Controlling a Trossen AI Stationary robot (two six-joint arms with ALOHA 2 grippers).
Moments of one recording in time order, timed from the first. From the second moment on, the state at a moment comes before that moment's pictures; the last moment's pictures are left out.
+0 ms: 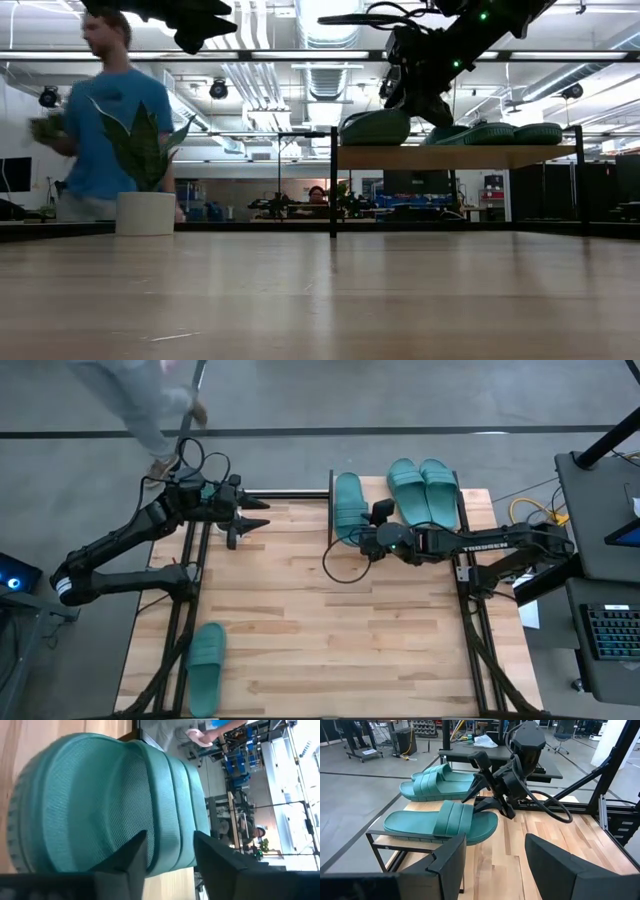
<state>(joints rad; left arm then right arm) 0.60 0.85 0.92 -0.28 0.52 0.11 -0.11 1.35 0.86 -0.07 0.70 -0.82</state>
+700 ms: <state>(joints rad) 0.60 0.85 0.89 -0.28 0.52 0.11 -0.11 1.35 0.86 0.04 0.63 -0.90</state>
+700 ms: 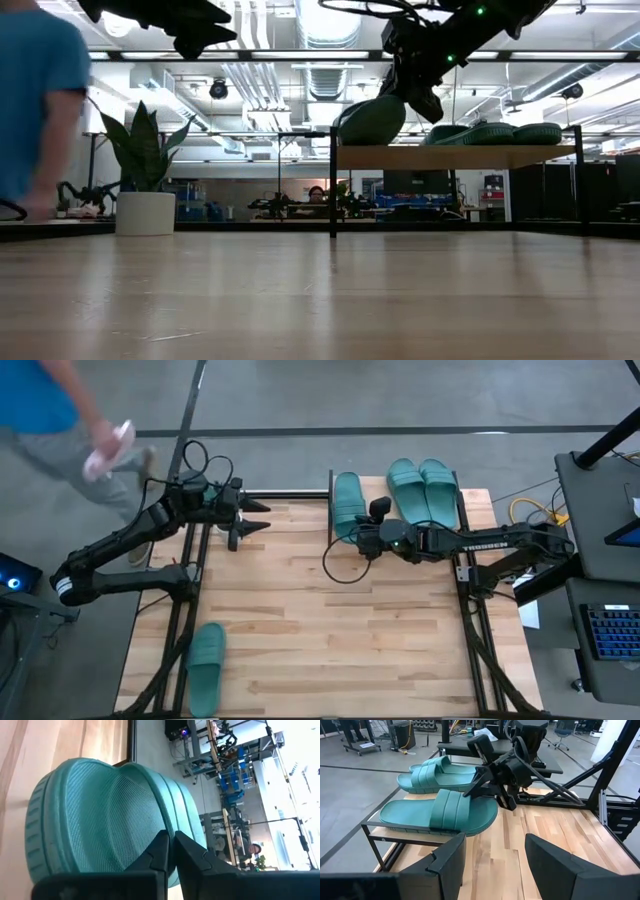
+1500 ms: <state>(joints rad) 0.60 0.83 0.89 -0.25 0.52 0.11 -0.17 1.27 0.73 0.28 0.59 -0.90</state>
